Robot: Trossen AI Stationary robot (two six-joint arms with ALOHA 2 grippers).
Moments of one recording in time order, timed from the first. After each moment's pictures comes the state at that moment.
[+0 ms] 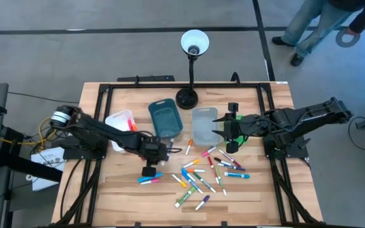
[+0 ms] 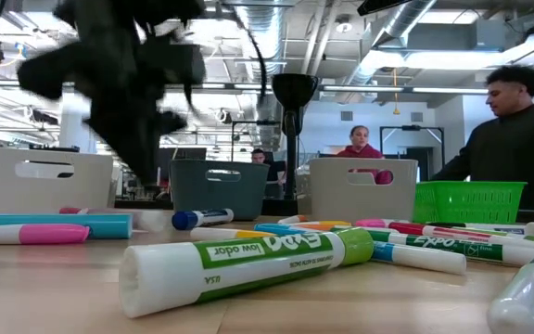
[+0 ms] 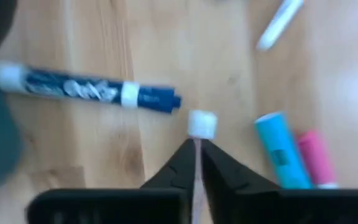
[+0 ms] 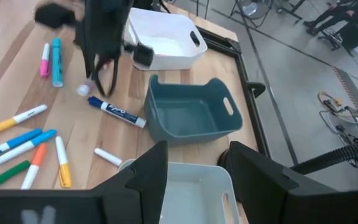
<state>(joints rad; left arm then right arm) -0.27 1.57 0.90 -0.48 -0.03 -0.05 0.24 1.12 1.09 -0.58 0.44 -0.25</state>
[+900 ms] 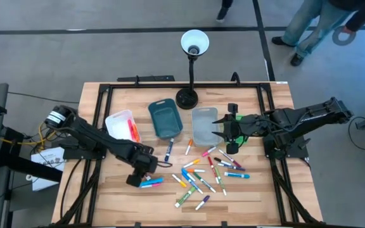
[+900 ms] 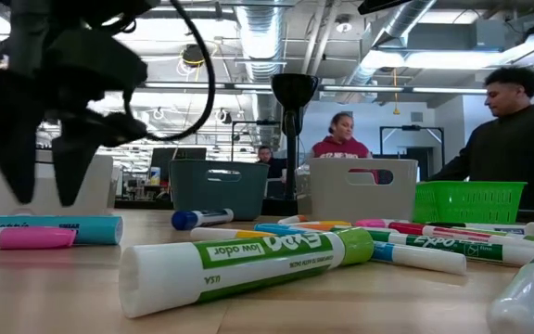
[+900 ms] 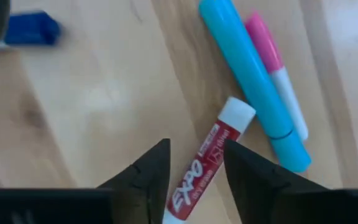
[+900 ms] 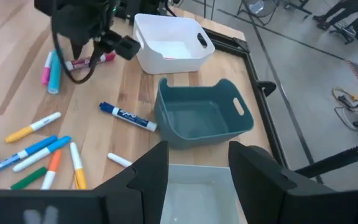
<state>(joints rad) -0.42 1.56 0.83 -0.58 0.05 -0.01 0.24 1.12 1.09 -0.57 0.41 -0.20</state>
